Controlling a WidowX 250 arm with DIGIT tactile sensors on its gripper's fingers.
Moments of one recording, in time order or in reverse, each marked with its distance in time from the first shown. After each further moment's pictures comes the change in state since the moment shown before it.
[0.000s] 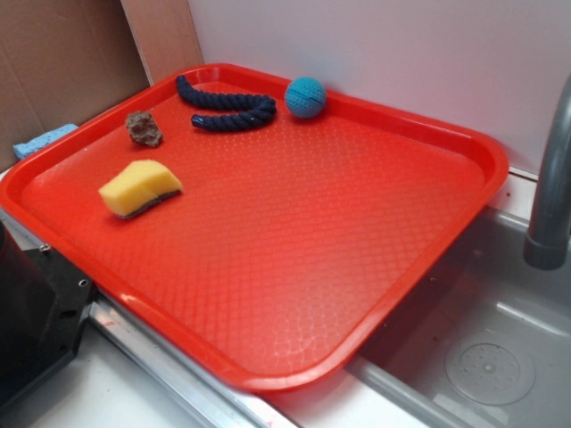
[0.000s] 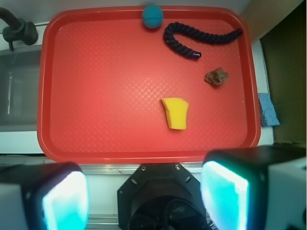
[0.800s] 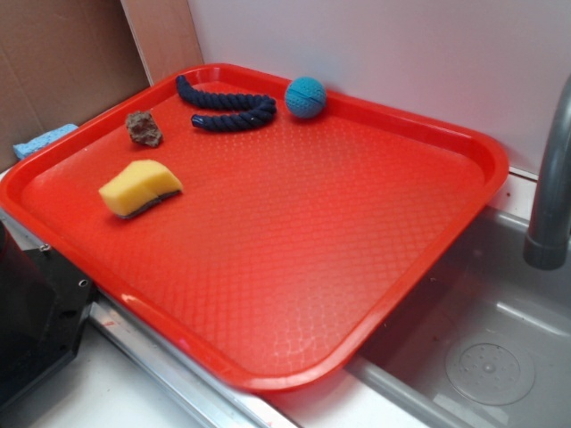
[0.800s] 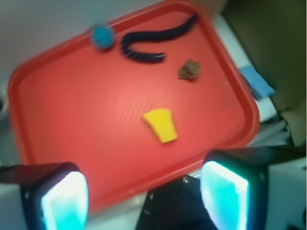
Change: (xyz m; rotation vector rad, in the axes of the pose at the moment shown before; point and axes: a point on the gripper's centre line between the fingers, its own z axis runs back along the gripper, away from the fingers) arm 0.022 0.042 -0.030 0.002 -0.092 0.509
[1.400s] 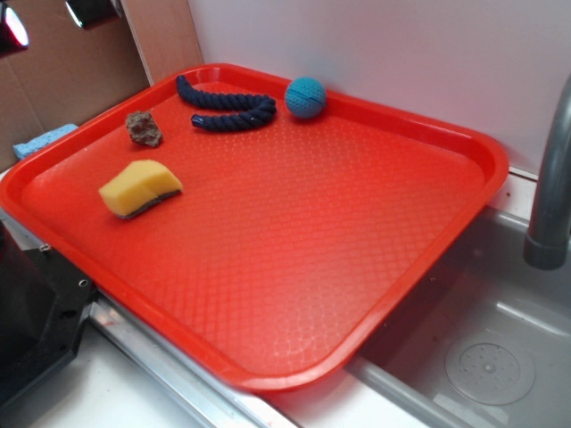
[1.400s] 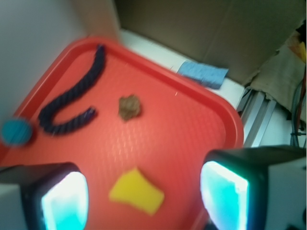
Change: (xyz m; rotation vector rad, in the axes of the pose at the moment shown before) arm 0.041 0.045 -0.064 0.150 -0.176 0.521
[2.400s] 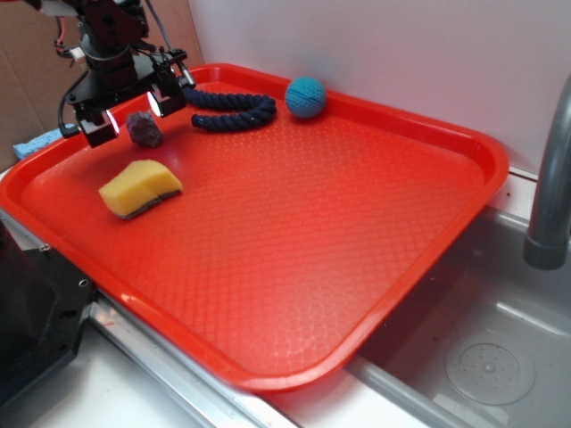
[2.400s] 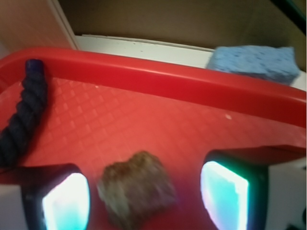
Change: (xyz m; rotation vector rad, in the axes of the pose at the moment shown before) arm 0.029 -0.017 -0.140 0.109 -0.164 0.225
